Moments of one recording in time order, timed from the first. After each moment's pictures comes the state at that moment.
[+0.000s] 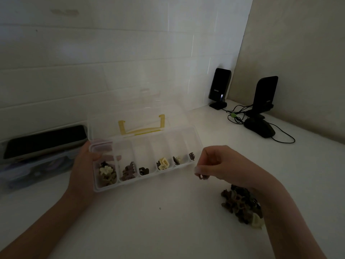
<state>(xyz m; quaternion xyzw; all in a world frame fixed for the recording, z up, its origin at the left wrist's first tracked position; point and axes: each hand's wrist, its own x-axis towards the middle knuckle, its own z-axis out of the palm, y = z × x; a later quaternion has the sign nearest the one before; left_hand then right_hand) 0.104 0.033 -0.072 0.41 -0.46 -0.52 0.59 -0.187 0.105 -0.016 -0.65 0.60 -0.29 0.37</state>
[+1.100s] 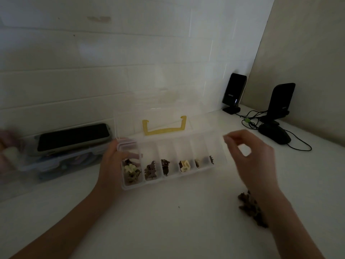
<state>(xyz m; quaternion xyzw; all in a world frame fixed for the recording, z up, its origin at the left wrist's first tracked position) 0.099 0.037 -0.070 0.41 -0.48 -0.49 0.61 -0.171 0.108 -0.026 -0.62 0.60 -0.50 -0.04</state>
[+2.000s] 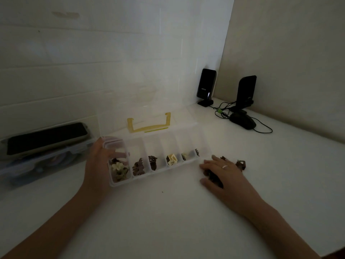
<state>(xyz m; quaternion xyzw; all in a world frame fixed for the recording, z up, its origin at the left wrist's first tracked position) 0.091 0.046 -0.072 0.38 -0.52 -0.47 0.60 -0.187 0.165 -0.083 -0.70 0.68 -0.20 0.02</state>
